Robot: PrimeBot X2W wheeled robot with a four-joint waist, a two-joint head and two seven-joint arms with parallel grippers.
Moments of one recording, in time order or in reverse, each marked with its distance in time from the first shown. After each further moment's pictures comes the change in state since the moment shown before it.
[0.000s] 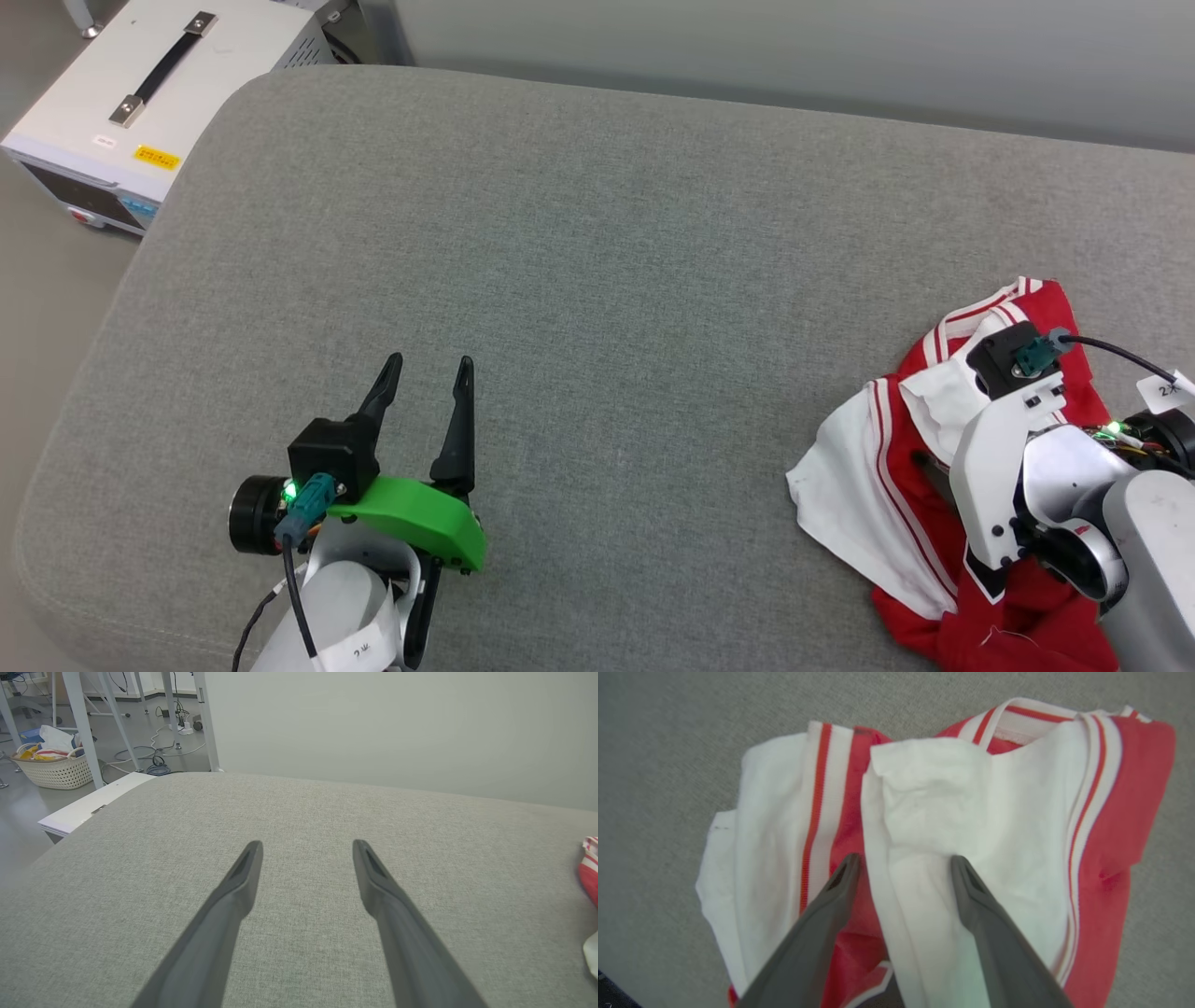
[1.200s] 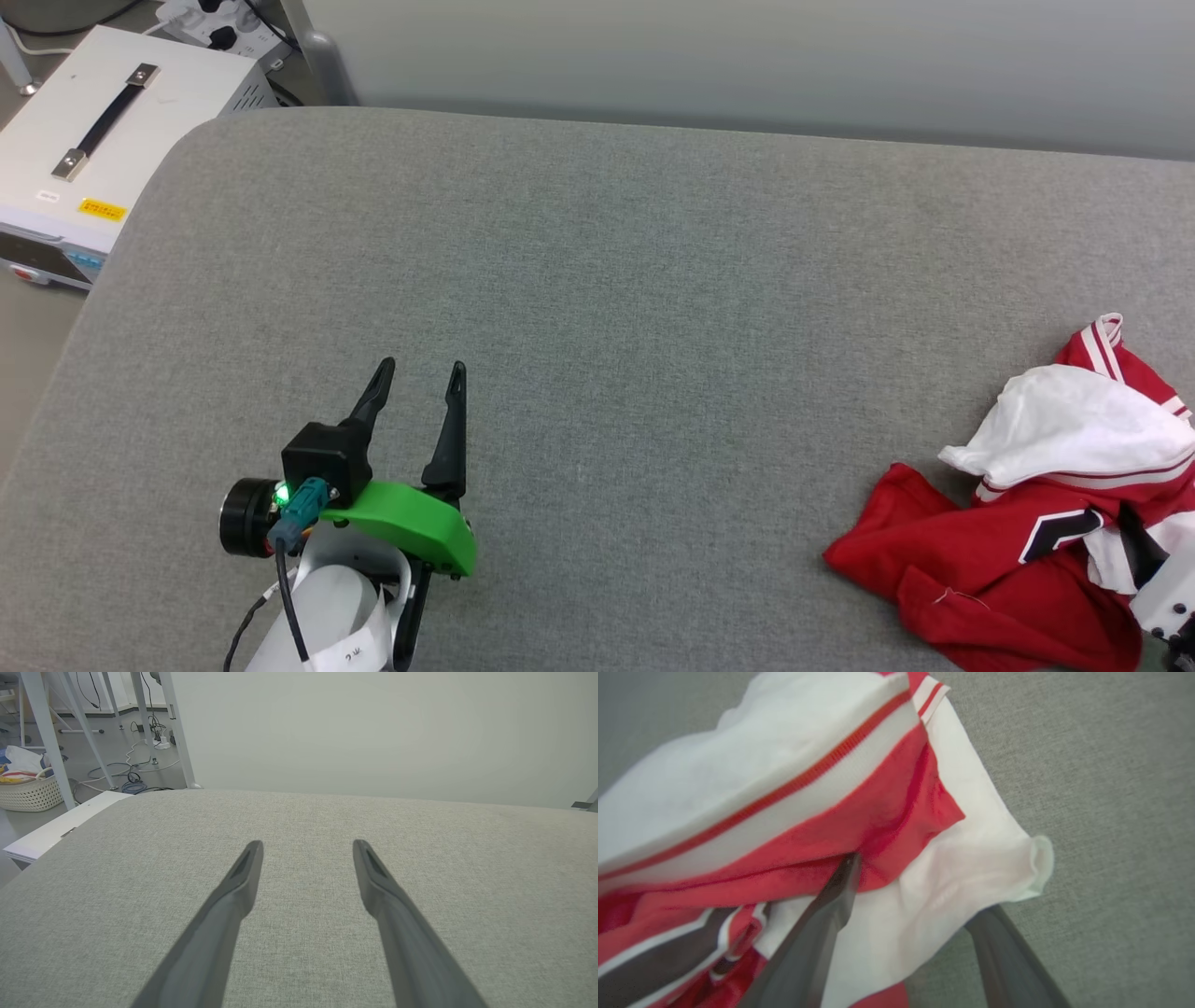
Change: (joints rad) left arm 0.009 -0.006 0.036 0.014 0.037 -0.034 -0.001; right arm 0.221 0.201 -0.674 0.200 0.016 0.000 -0.344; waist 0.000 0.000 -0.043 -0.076
